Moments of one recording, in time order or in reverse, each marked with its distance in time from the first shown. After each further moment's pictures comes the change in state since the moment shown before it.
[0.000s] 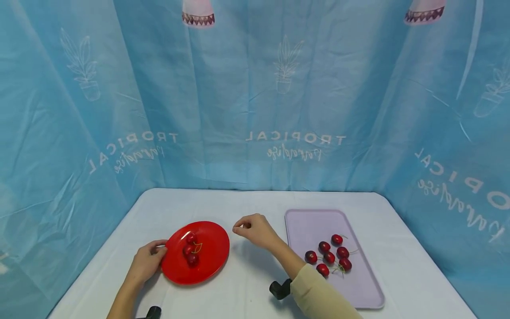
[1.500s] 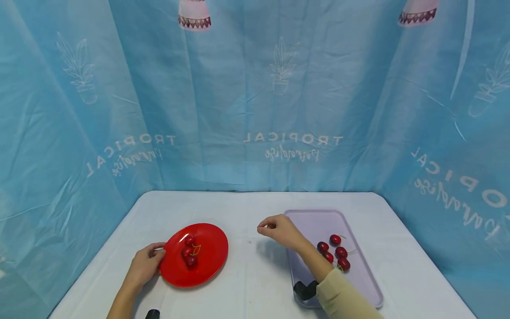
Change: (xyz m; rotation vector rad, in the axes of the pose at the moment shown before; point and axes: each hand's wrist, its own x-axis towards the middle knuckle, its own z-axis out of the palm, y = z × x) left_hand 0.000 0.001 0.001 0.017 0.006 -0.013; right_hand -0.032 0.029 -0.057 -0.030 -0.008 0.040
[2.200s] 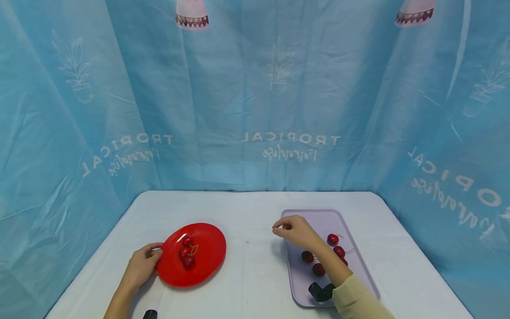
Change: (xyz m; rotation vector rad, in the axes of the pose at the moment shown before) left_hand 0.002 -0.002 0.000 0.048 0.017 0.021; right_hand -0.024 0.025 -0.030 -0.054 0.042 0.052
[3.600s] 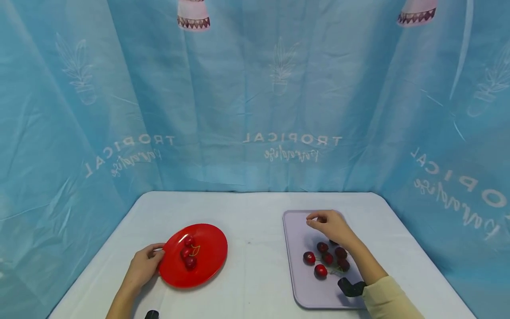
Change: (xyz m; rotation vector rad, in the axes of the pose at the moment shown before) left_hand -0.002 0.002 -0.001 -0.025 -0.010 -0.009; right_hand -0.023 0.046 -0.066 -0.085 0.157 0.080
